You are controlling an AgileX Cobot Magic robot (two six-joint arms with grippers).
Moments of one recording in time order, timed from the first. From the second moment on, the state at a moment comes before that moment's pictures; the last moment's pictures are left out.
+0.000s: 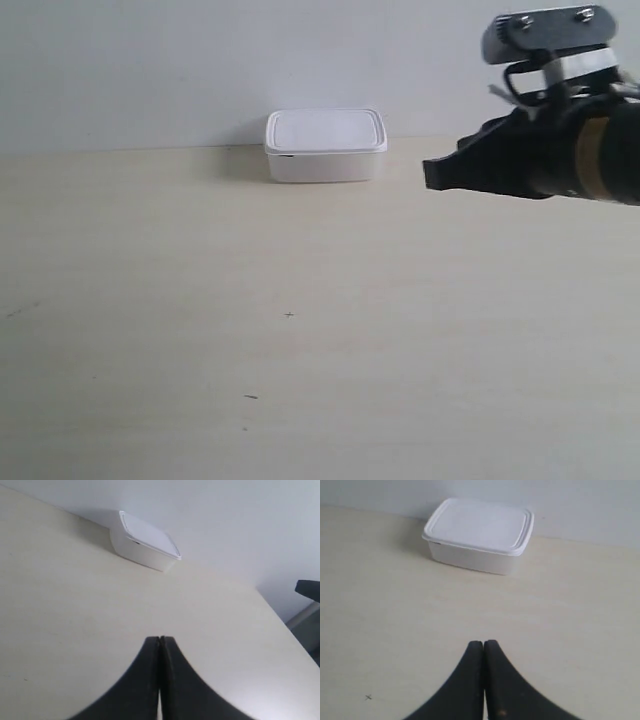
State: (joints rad) left arm -0.42 0.33 -0.05 1.50 0.08 -2.12; right arm 0.45 1.33 -0.73 -1.70 0.08 1.78
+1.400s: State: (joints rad) left arm -0.42 0.09 0.00 1.71 -0.11 -2.04; right arm 0.45 0.01 -0.11 -1.61 -0.19 1.85
